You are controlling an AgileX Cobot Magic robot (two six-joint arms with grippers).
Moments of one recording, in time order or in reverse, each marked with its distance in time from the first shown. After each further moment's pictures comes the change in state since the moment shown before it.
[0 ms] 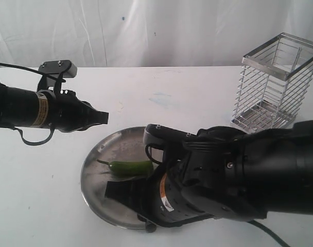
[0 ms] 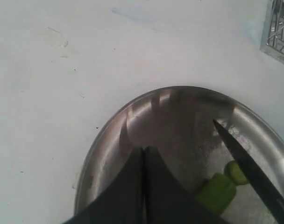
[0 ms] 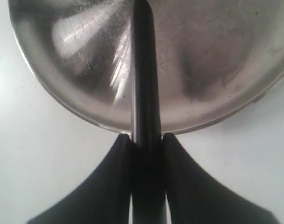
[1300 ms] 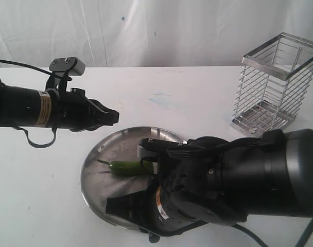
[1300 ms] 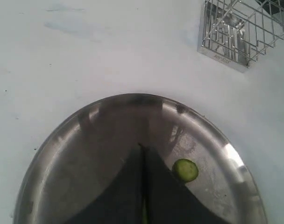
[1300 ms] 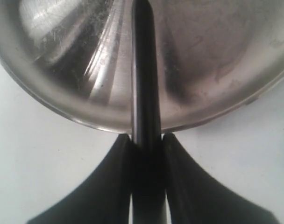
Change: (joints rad) left arm -0.002 0.002 -0.002 -0.083 -0.175 0.140; right arm 0.000 0.072 0.000 0.030 -0.001 -0.097
